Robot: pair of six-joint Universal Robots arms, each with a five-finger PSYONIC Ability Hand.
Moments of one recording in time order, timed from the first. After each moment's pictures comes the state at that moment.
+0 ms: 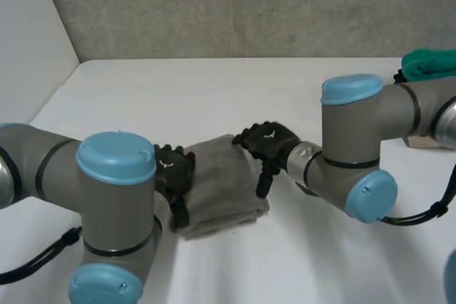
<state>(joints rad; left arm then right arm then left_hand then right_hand) 4.02 -2.06 -1.55 3.16 -1.88 3.39 2.13 -0.78 1.03 0.24 1.32 2.81 0.20 0.21 0.21 0.21 0.05 0.24 0.22 0.22 0.22 0.05</state>
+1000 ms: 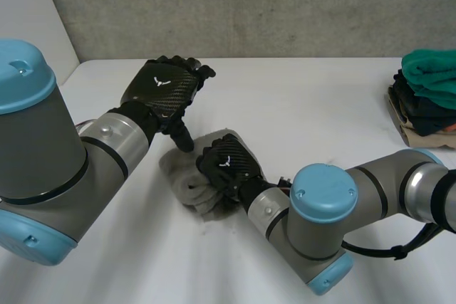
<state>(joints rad) 4.14 -1.81 -1.46 3.17 -1.52 3.40 2.30 -0.85 1.48 -0.53 1.33 2.61 0.20 0.20 0.21 0.20 0.05 0.93 0.98 0.99 0.99 0.80</state>
